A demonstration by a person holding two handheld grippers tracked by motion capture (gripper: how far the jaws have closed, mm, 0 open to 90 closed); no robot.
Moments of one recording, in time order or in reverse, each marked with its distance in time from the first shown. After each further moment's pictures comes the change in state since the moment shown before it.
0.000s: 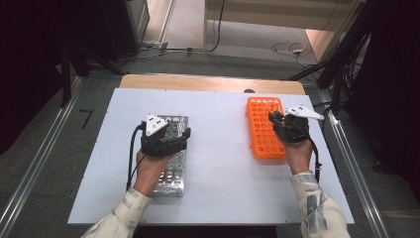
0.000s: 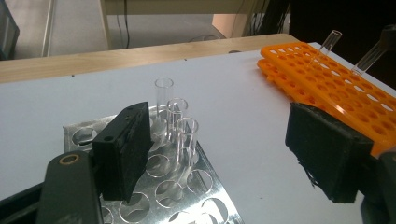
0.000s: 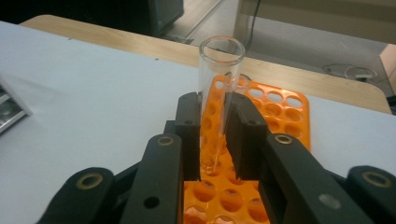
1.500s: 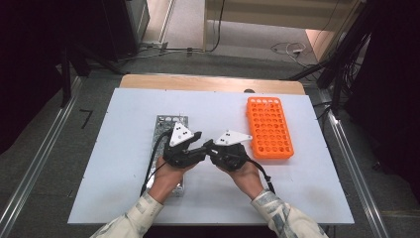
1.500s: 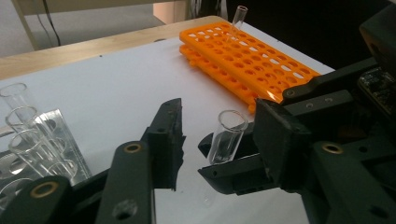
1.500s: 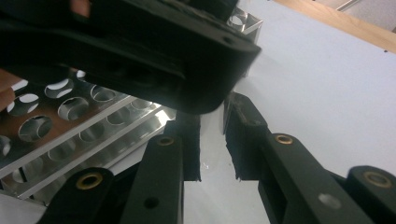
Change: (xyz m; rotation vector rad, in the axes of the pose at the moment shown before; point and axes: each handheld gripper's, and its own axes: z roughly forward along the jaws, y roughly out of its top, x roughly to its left) left arm -0.050 -0.008 0.012 0.045 -0.228 0.116; right arm 0.162 -0.022 0.012 0.107 0.434 -0.251
